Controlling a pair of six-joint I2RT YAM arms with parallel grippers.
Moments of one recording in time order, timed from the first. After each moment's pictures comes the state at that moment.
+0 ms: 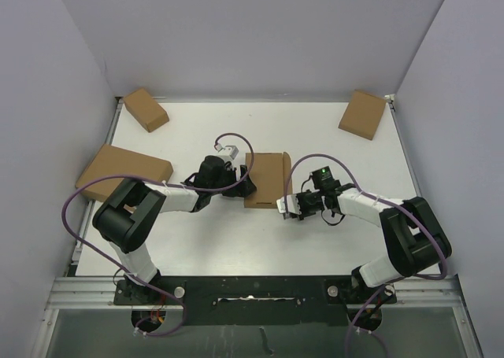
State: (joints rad) left arm -0.59 1.75 0.75 0.41 0.19 -0.51; right arm 0.41 1.49 0.64 -0.23 -0.63 -1.41
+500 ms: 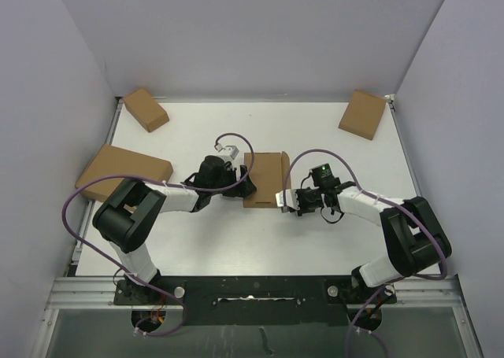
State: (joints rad) left arm -0.59 1.75 0.75 0.41 0.20 -0.51; right arm 0.41 1.49 0.66 -0.21 -0.62 -1.32
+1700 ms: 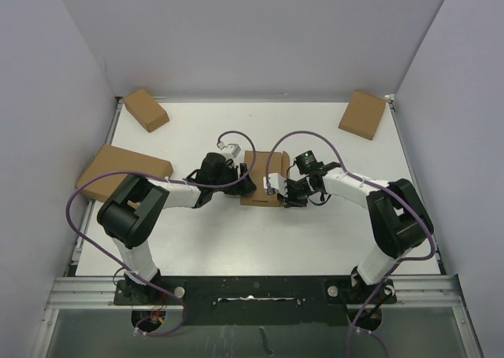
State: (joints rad) left arm -0.58 1.79 0.80 0.38 0.24 -0.51; right arm 0.47 1.65 0.93 -0.48 -0.53 -1.06
